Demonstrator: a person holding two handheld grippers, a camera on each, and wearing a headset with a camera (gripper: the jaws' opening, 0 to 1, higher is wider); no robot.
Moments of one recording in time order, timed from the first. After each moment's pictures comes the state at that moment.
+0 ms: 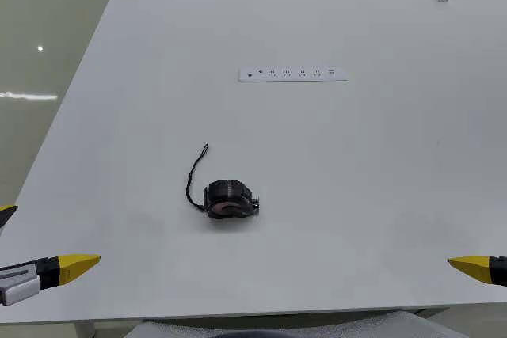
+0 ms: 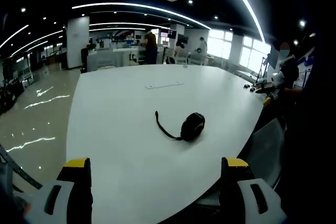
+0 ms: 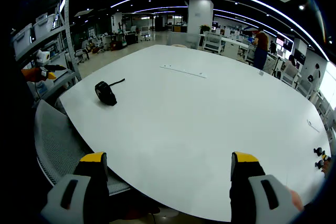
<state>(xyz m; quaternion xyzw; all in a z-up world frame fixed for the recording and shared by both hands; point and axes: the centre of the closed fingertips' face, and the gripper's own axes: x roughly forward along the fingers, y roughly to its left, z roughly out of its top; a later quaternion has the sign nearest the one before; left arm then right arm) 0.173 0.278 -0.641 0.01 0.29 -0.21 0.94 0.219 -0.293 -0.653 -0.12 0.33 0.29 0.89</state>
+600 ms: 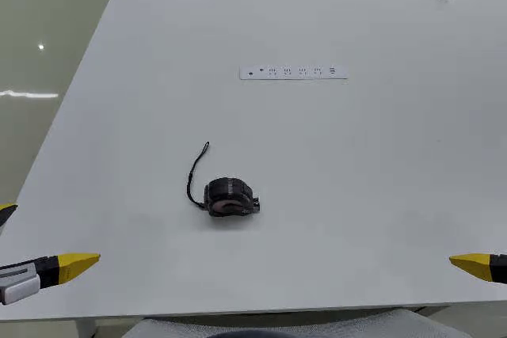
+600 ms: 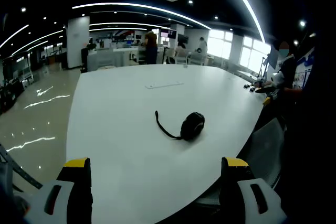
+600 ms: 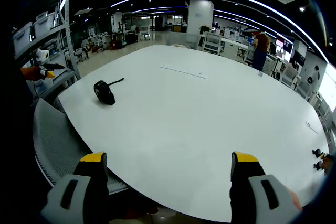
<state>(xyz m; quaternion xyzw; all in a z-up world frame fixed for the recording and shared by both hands) 0.171 0.280 -0.642 0.01 0.29 -0.21 0.94 0.221 -0.296 -0.653 -0.13 0.33 0.28 0.89</state>
